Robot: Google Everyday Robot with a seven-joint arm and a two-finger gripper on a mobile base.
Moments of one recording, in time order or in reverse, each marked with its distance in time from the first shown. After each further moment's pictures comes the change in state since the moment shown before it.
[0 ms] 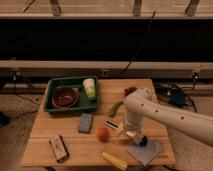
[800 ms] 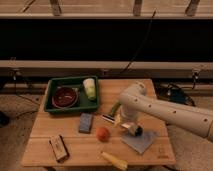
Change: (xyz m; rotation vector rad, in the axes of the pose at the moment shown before) arm 0.062 0.001 -0.039 -0.066 0.132 -0.070
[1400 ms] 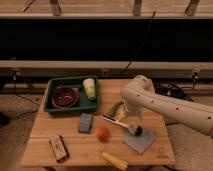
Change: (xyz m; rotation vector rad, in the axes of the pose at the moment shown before) arm 0.017 0.023 -0.009 -0.048 0.034 0.006
